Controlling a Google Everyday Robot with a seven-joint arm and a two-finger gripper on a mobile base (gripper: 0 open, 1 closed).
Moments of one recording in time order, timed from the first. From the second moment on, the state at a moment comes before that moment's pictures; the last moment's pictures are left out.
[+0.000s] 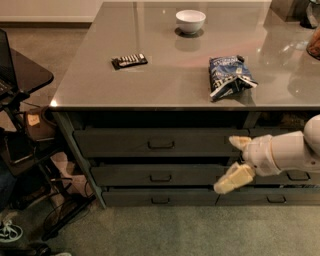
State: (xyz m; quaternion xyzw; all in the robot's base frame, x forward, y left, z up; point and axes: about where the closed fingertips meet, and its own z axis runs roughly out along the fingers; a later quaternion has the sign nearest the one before) arm 0.481 -0.194 0.710 -0.48 0.79 0.22 0.33
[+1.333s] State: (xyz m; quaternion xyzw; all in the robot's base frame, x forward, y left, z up) arm 0.539 -0.169 0.752 -0.44 0.76 0.22 0.44
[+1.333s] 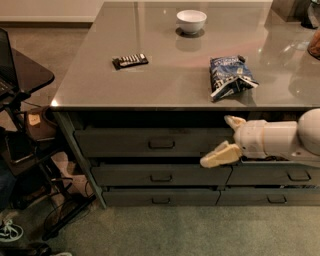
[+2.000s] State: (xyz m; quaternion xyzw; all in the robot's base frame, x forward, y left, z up) arm 0.563 -0.172 0.749 -0.43 0.76 0.16 0.46
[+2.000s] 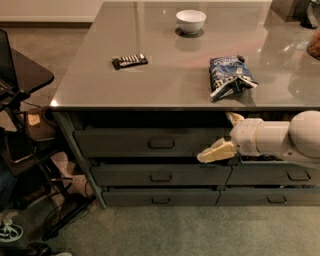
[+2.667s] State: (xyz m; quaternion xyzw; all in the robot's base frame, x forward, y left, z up) arm 0.590 -0.163 0.725 -0.47 0.74 0.05 0.47
